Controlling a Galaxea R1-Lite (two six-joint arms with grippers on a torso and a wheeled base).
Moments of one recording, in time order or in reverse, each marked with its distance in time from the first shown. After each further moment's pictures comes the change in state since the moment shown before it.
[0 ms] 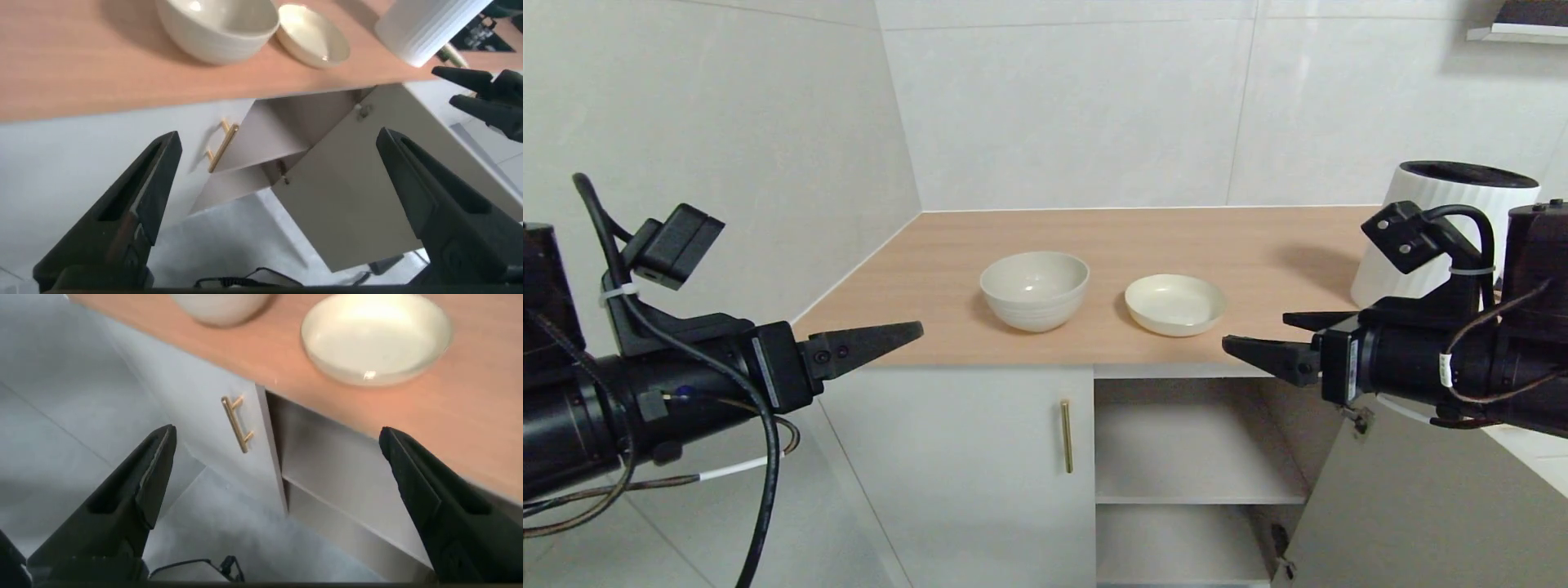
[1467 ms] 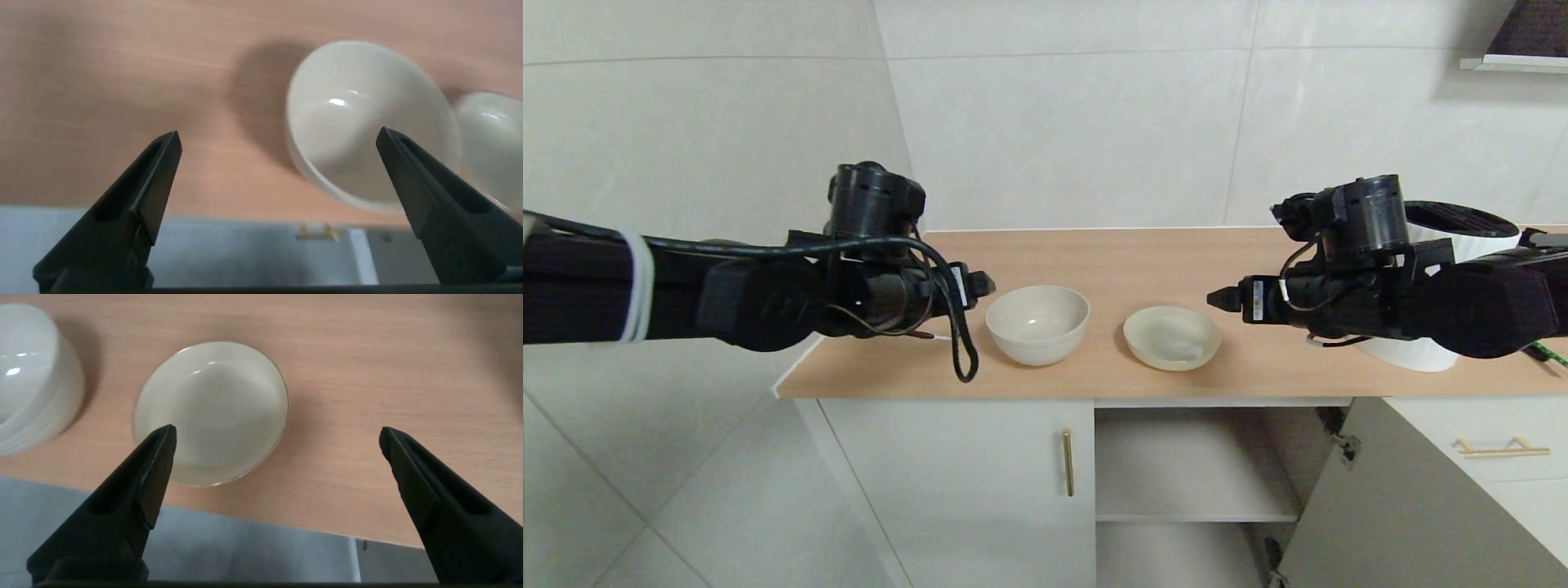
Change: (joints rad) left arm -0.120 0.615 -0.660 0.315 0.602 -0.031; right arm -0.093 0.407 -0.478 0.261 -0.347 0.135
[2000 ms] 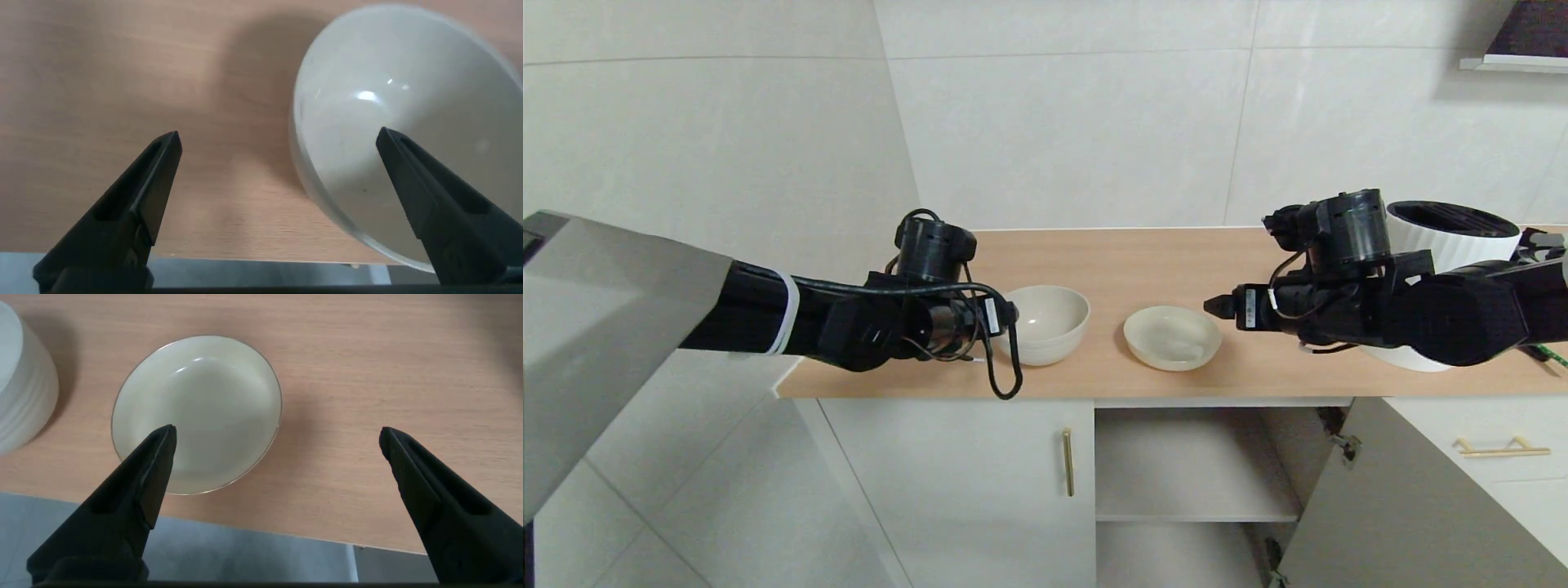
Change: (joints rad) left arm -0.013 0.177 -0.034 -0.091 0.011 0.000; right arm 0.003 0.032 0.007 -0.020 -0.021 0.001
